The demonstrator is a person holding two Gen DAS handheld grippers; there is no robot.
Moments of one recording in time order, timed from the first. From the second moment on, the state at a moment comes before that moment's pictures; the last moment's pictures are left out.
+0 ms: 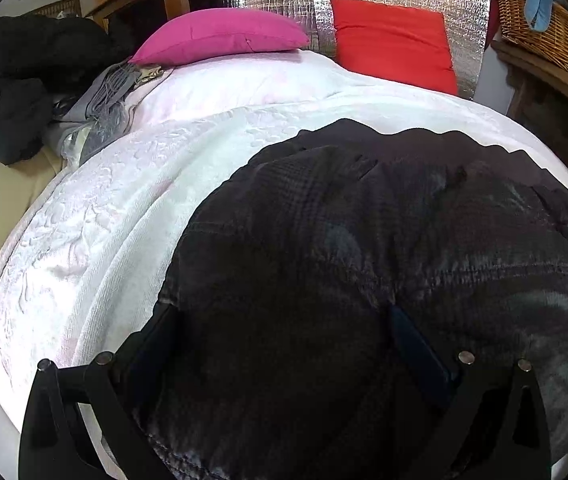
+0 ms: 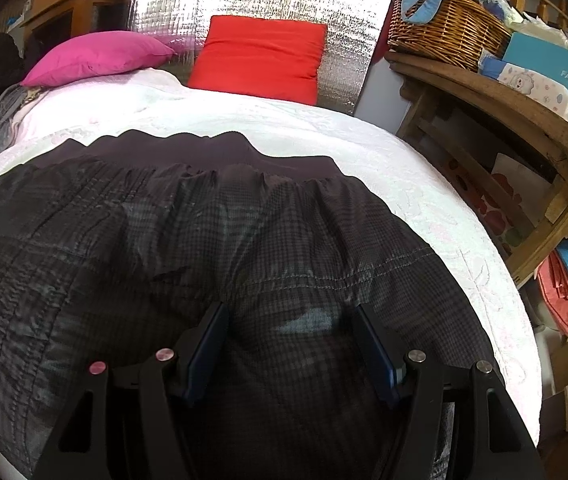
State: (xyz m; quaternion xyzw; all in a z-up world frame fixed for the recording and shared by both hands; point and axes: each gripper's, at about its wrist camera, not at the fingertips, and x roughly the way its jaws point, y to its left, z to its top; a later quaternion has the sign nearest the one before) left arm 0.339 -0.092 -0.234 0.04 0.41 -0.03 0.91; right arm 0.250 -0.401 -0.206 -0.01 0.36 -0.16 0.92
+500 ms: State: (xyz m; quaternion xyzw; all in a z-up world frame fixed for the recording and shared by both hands) left arm 0.340 -0.092 -0.234 0.04 0.41 -0.02 0.91; right arm 0.250 -0.401 -0.206 -0.01 0.36 -0.16 0.92
